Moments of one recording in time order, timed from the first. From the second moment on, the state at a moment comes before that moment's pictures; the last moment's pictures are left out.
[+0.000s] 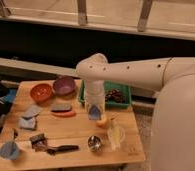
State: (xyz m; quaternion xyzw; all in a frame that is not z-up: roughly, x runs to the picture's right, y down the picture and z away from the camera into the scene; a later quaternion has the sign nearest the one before) arm 0.009 0.086 0.722 -0.24 0.30 0.70 0.60
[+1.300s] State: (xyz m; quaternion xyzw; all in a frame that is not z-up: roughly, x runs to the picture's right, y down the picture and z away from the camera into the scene) arm -0.008 -0.038 0.778 -0.20 0.17 0.75 0.61
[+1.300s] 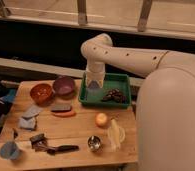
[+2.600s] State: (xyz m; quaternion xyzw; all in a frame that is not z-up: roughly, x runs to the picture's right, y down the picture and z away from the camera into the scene) arm 0.007 -0.025 0.837 -0.20 0.16 0.81 0.53
